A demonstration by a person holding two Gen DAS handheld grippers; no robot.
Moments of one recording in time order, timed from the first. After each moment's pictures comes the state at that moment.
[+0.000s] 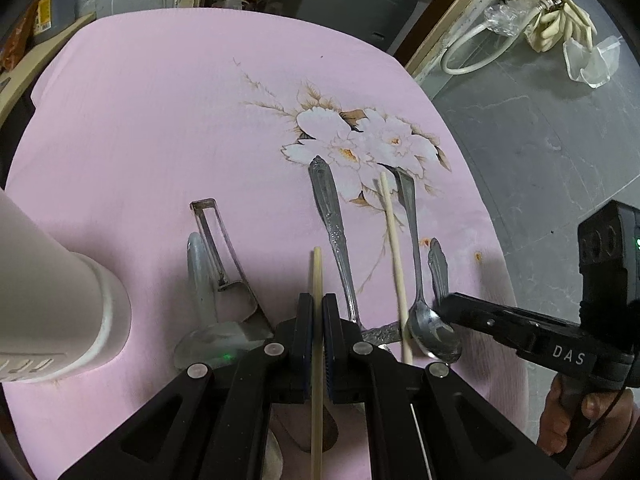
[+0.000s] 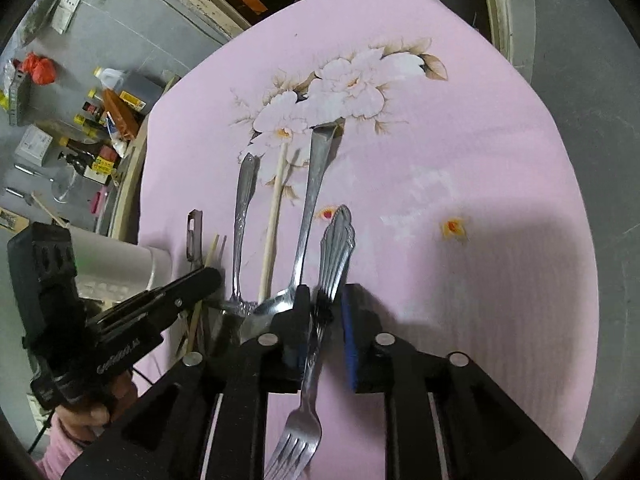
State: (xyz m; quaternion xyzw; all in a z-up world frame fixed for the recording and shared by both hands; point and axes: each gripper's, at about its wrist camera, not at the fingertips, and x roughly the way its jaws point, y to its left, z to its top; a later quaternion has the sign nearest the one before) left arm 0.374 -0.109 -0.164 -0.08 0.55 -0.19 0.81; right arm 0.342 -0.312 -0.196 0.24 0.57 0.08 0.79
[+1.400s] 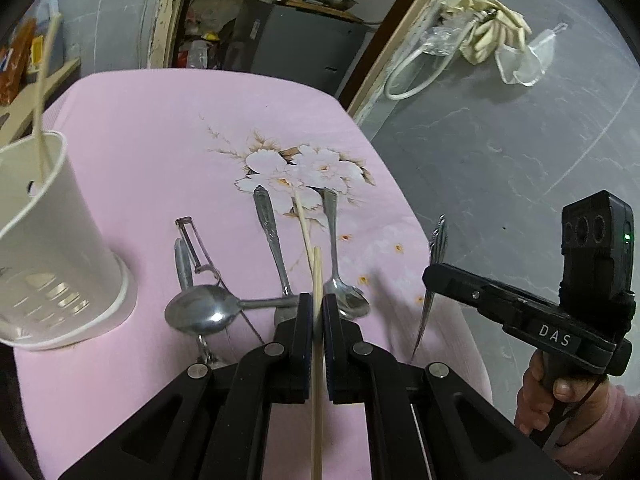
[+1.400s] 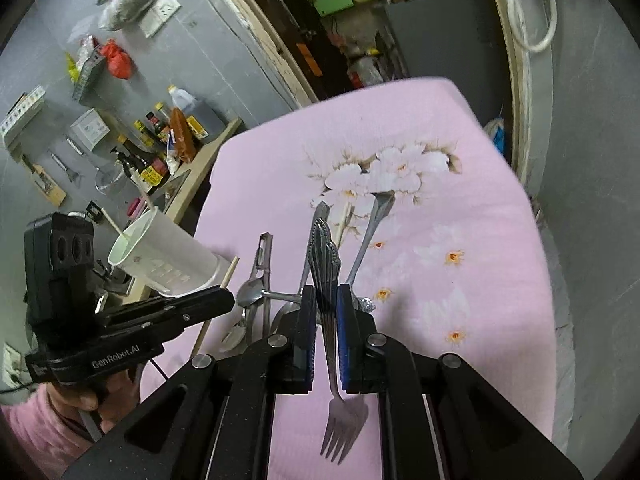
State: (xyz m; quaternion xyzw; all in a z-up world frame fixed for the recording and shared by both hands) left arm 0.311 -0.102 -0.103 -0.08 0.48 -0.25 0.84; right arm 0.263 -0.323 -0.108 0.18 0.43 0.12 0.88
